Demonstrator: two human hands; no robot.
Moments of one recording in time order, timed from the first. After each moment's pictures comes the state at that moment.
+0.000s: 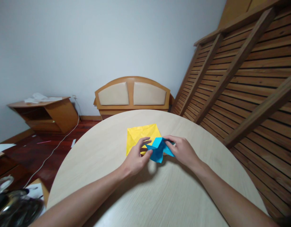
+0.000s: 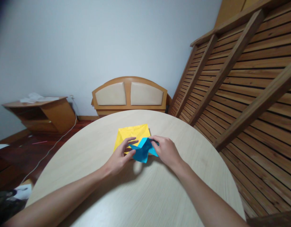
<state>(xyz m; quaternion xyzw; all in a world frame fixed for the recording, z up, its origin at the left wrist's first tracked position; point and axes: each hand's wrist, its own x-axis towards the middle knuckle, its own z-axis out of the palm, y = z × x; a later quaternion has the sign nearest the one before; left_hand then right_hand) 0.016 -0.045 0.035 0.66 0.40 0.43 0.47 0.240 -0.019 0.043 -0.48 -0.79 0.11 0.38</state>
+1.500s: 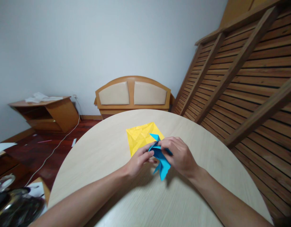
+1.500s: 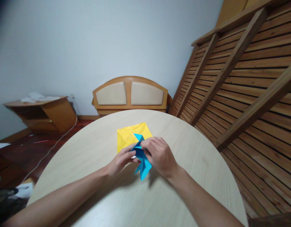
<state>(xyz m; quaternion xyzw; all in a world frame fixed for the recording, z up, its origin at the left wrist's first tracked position) 0.019 -0.049 0.033 0.54 0.27 0.43 0.67 0.213 -0.050 0.061 -0.27 -0.84 -0.13 0.44</state>
